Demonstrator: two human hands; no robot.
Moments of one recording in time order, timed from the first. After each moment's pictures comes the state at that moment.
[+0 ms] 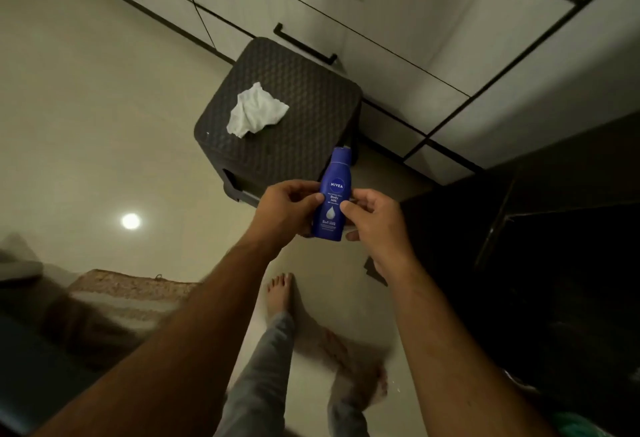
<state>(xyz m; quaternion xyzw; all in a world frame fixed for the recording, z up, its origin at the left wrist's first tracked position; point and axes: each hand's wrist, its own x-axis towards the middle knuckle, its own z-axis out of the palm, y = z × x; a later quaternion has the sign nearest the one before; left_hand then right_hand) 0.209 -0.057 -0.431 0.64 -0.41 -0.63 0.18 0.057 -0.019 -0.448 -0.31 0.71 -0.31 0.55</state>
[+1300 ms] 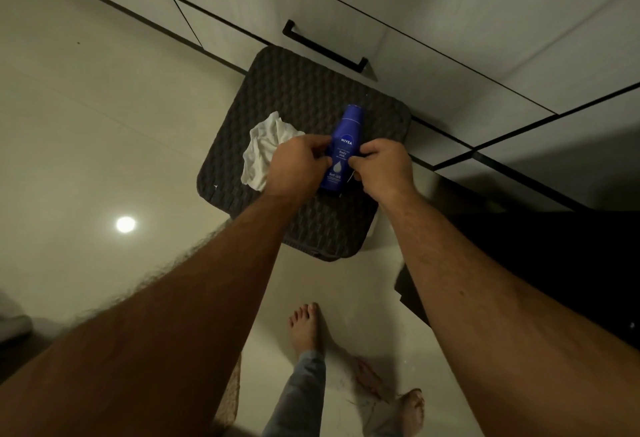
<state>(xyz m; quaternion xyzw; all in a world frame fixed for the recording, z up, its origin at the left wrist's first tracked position) 0.240 -0.256 -0.537 0.59 -0.66 -0.46 0.05 0.101 -0.227 -0.549 -0.35 0.81 -0.19 0.42</state>
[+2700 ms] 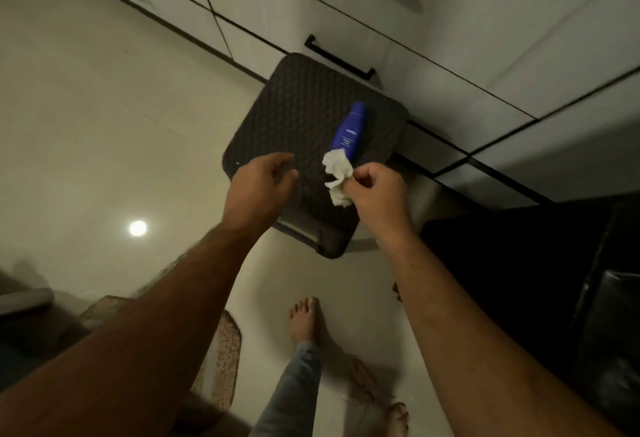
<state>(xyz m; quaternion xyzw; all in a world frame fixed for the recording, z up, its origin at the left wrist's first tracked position) 0.304 -0.169 -0.486 0.67 -0.64 -0.34 0.14 0.126 -0.135 -0.489 -0.42 0.74 -0.31 0.43</state>
